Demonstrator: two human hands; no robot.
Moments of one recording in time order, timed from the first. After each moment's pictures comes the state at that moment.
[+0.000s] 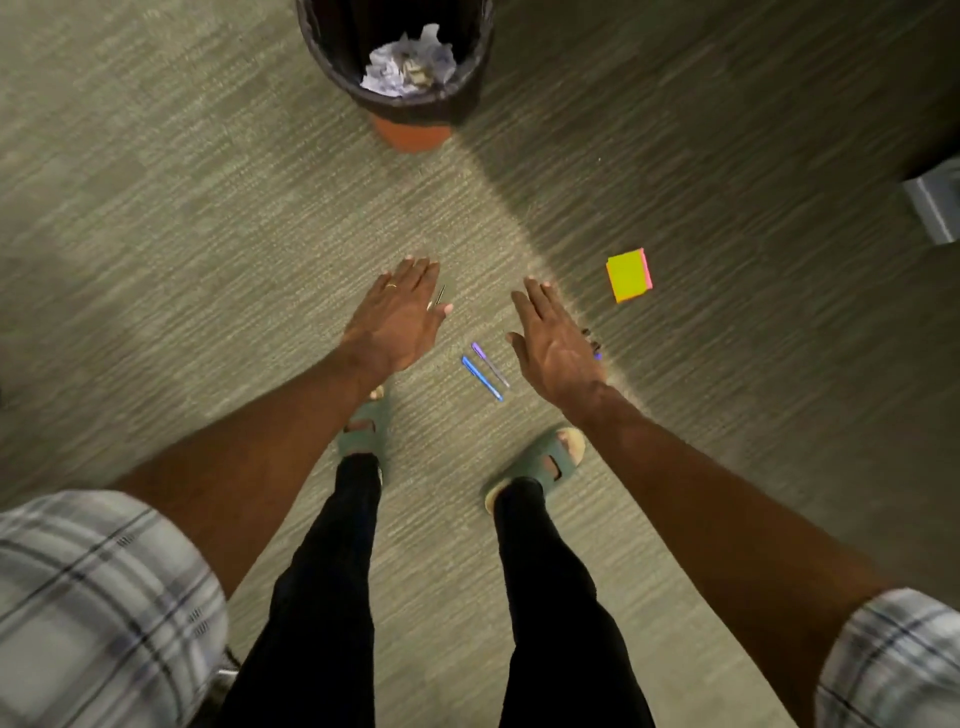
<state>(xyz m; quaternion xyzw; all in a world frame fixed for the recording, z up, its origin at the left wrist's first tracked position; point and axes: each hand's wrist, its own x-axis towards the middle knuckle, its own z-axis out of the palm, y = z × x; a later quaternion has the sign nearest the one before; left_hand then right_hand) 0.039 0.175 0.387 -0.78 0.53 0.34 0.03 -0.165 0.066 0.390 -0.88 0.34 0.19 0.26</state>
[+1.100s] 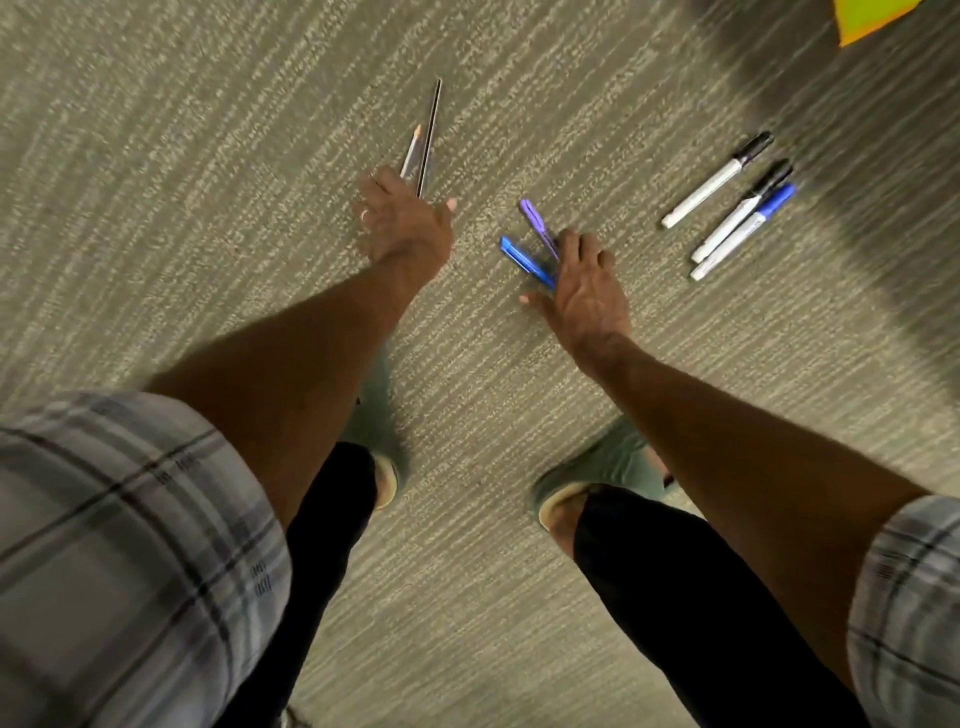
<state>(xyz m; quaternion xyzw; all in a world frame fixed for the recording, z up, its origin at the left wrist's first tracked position) -0.013 0.207 -0.036 -0.90 0.25 0.35 0.04 -0.216 0.179 -0.043 -0.81 0.49 0.22 0.23</state>
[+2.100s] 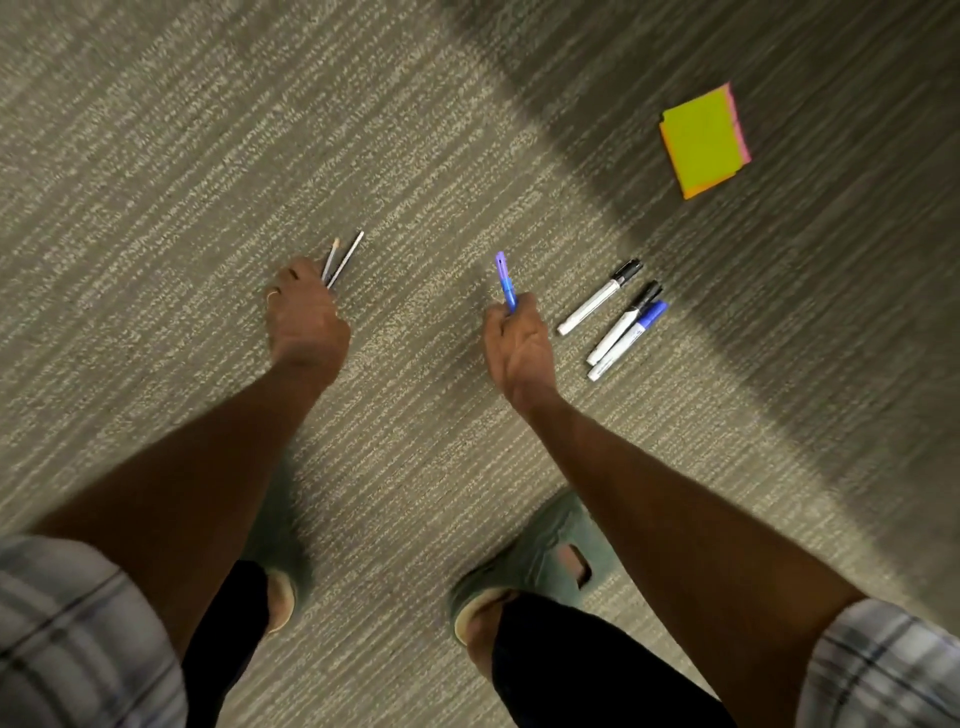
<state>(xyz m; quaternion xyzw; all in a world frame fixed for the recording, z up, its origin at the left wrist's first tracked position) -0.008 0.199 -0.034 -0.90 0.31 0.30 0.01 -0.213 0.120 -0.029 -0.71 0.61 0.04 0.34</state>
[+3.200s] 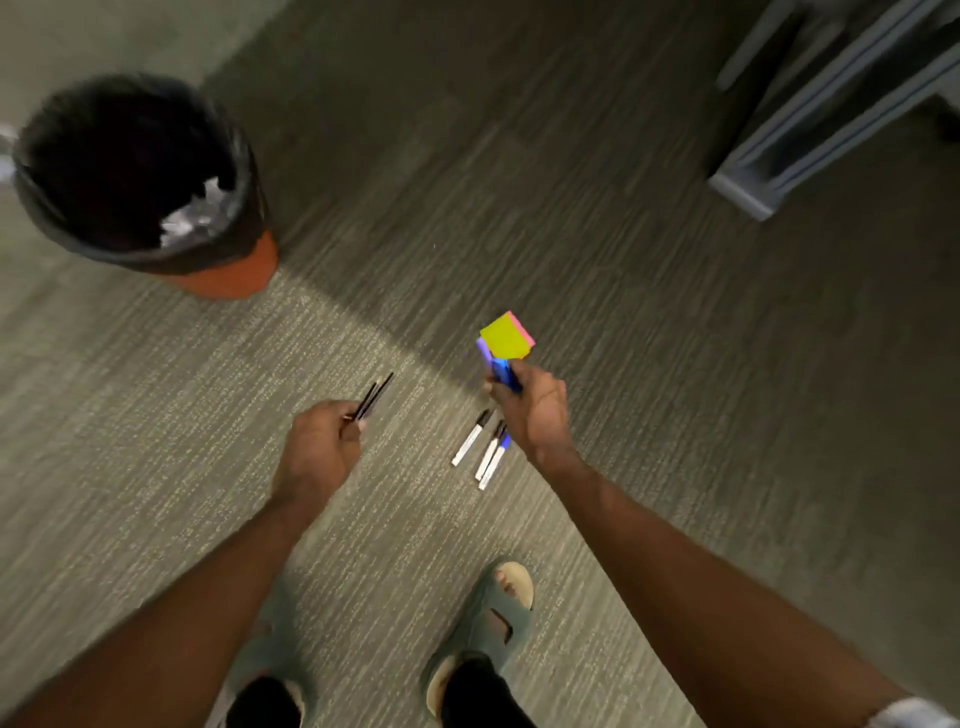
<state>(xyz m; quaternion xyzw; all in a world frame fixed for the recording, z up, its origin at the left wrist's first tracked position) -0.064 0.103 0.280 -0.79 0.45 0.36 -0.21 -0.294 -0.013 0.310 -0.63 0.65 -0.15 0.40</state>
